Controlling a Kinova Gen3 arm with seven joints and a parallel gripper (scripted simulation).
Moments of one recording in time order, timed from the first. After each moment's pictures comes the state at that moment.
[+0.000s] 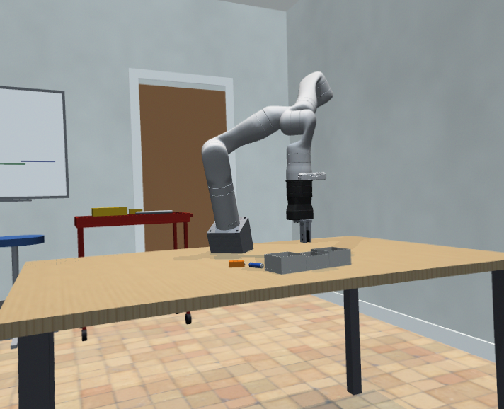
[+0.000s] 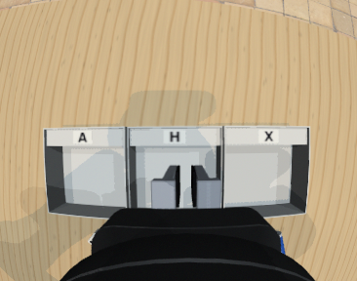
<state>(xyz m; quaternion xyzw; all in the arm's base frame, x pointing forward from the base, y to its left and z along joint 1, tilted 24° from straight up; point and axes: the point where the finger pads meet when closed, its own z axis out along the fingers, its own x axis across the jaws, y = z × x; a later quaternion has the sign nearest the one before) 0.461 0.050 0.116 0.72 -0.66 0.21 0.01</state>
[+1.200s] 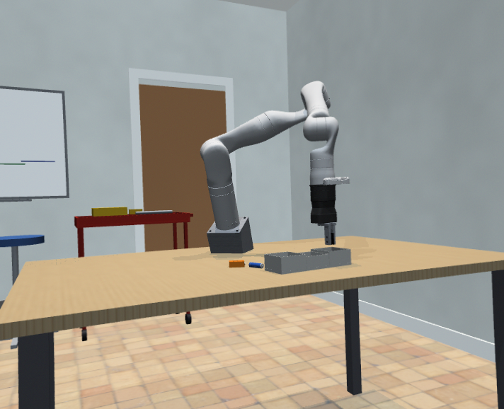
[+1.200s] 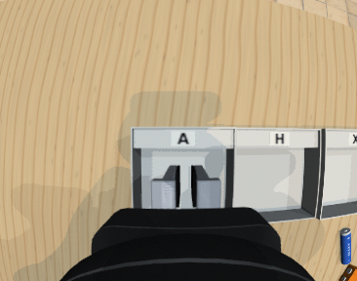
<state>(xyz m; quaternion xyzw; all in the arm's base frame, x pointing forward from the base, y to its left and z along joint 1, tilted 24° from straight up) 0.464 0.133 0.076 0.72 -0.66 0.21 0.00</state>
